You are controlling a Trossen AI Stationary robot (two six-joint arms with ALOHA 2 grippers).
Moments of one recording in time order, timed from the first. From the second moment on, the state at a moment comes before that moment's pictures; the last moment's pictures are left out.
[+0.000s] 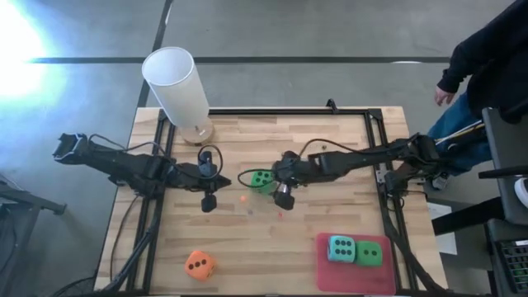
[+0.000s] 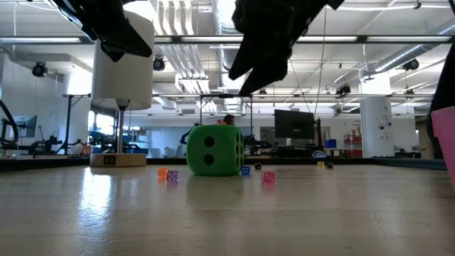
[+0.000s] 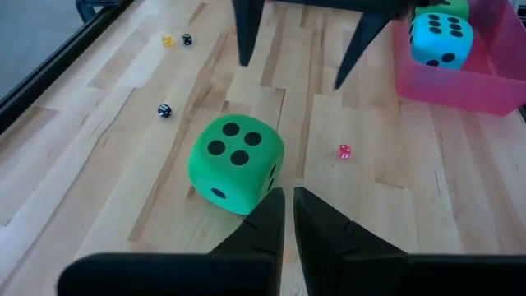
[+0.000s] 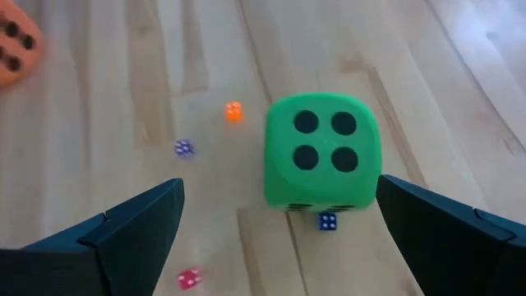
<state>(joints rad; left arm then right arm) -0.22 1.00 0.71 -0.34 -0.30 -0.26 0.07 1.69 1.26 -0.43 0.13 0.29</state>
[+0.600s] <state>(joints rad) -0.22 1.00 0.71 -0.34 -0.30 -0.26 0.02 1.82 1.38 -0.49 0.17 0.25</state>
